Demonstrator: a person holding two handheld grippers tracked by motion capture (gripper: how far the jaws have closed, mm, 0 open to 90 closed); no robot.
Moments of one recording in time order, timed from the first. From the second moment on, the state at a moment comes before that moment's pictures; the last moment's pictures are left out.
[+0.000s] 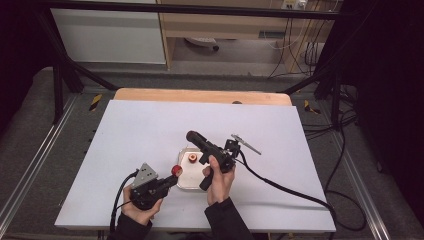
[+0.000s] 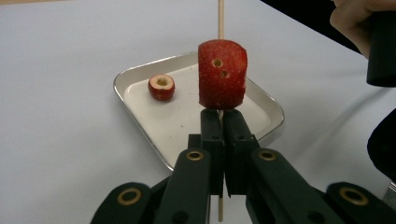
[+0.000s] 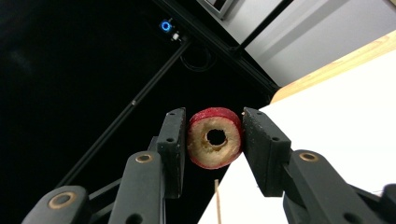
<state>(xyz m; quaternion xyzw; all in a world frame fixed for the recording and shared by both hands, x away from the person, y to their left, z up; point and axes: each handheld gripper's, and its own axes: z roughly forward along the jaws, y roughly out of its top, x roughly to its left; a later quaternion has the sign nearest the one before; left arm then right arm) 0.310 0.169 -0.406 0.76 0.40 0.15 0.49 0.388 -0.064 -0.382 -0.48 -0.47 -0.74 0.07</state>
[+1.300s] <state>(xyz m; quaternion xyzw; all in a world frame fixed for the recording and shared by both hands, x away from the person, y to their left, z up) 0.308 0.162 -0.406 0.73 0.43 0.14 0.52 0.374 -0.050 -0.402 -0.48 -0.45 -0.75 0.06</state>
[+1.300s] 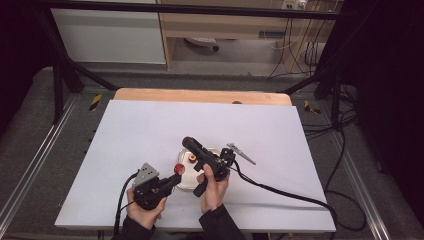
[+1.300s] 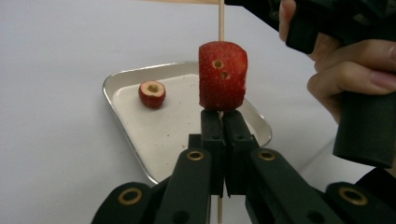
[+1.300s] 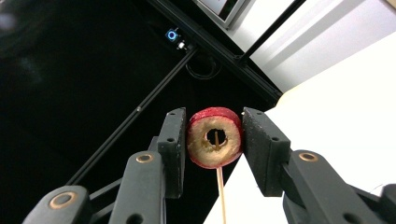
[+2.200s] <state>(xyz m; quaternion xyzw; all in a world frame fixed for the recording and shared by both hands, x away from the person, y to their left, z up) 0.312 0.165 -0.403 0.71 0.43 0.15 0.53 0.366 -0.048 -0.405 -0.47 -0.48 -0.74 0.07</state>
